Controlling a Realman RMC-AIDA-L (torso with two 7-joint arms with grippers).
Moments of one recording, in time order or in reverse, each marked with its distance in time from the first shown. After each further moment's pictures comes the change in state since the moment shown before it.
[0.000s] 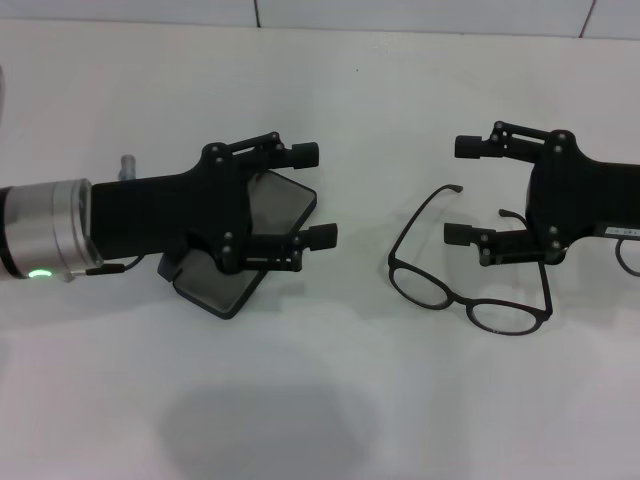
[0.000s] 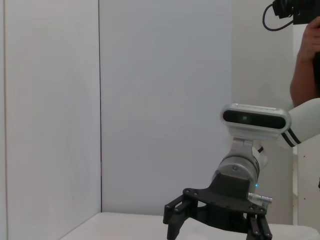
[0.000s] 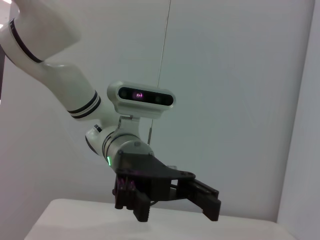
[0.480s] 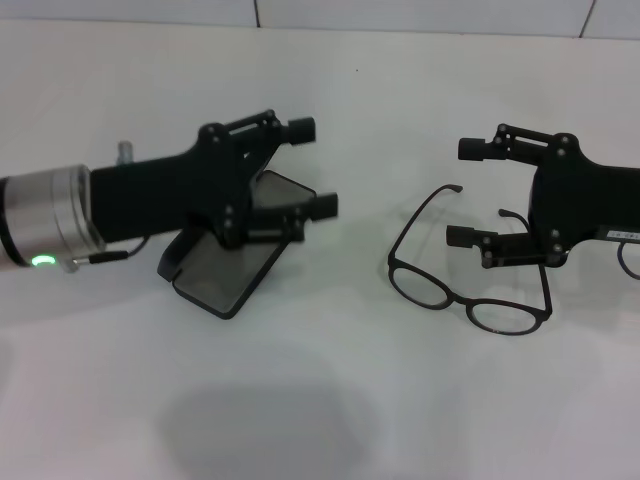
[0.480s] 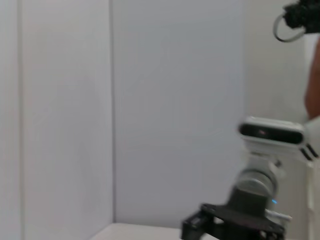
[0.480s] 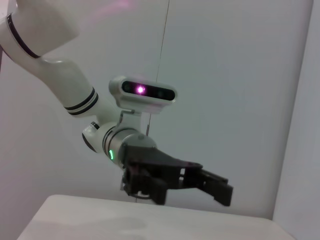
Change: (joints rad) left arm 0.000 -0.014 0.000 -0.016 -0.063 -0.005 -0.037; right arm -0.012 0.002 0.000 -0.005 0.000 0.008 -0.016
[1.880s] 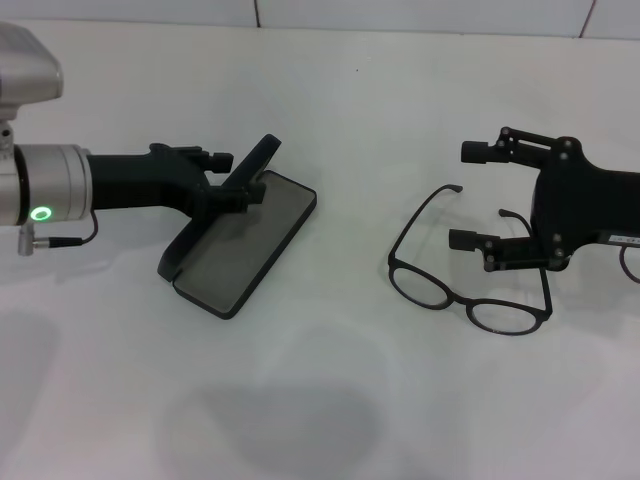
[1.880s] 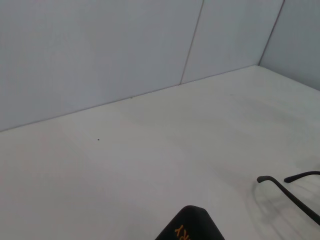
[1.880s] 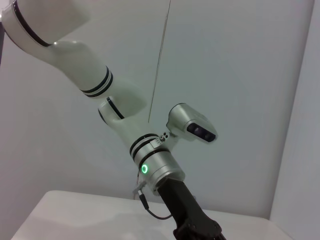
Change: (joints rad) left arm -0.128 -0.080 0.001 -0.319 0.203 -0.386 -0.470; right arm -0.012 0.002 0.000 -0.004 0.000 0.002 -0.025
